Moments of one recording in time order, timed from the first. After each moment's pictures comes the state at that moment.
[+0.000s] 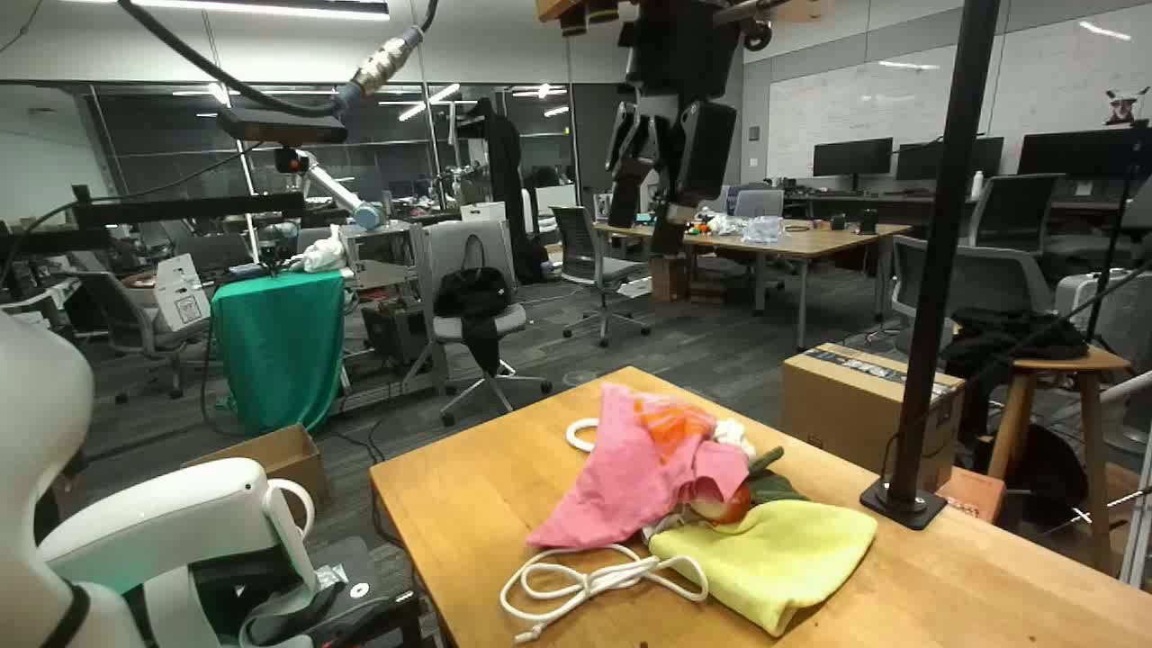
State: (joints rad) arm -0.05 -0.26 -0.08 -2.05 0.11 1.59 0.15
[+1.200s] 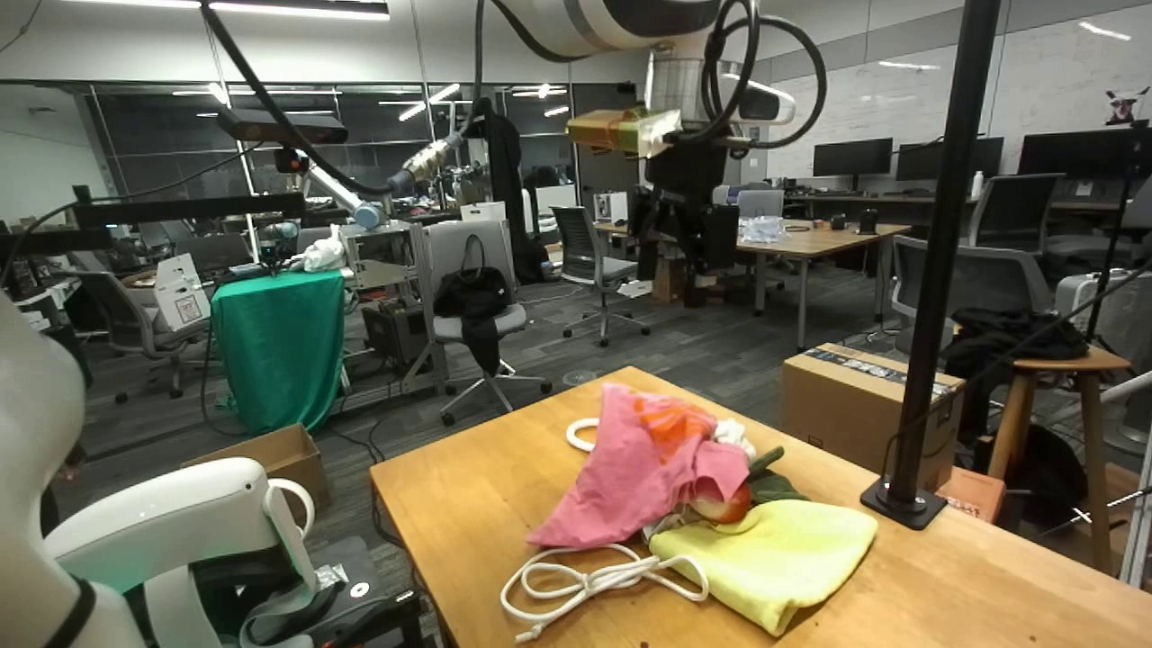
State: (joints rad) arm 0.00 -0.08 0.01 -2.06 0.12 1.93 0.14
